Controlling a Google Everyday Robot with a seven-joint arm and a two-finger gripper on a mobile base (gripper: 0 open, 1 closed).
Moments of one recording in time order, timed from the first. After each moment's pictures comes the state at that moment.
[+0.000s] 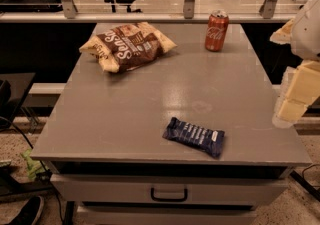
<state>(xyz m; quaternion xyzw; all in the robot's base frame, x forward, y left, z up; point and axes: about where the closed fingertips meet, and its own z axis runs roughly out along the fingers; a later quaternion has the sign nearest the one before) 0.438 -0.217 0.976 -0.60 0.78 -0.03 0.16</state>
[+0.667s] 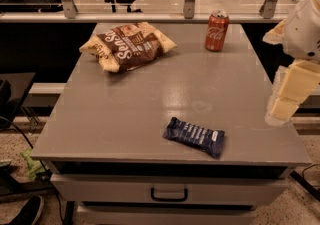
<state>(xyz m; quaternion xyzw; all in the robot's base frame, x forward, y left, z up) 0.445 -0.208 0.972 -0.61 0.78 -0.03 0.16</state>
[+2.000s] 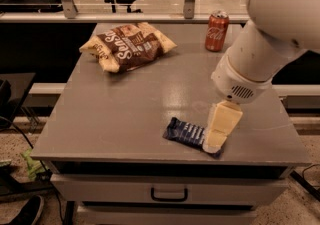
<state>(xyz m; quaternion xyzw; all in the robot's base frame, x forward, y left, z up) 0.454 -0.123 0.878 -0.61 0.78 0.02 0.15</state>
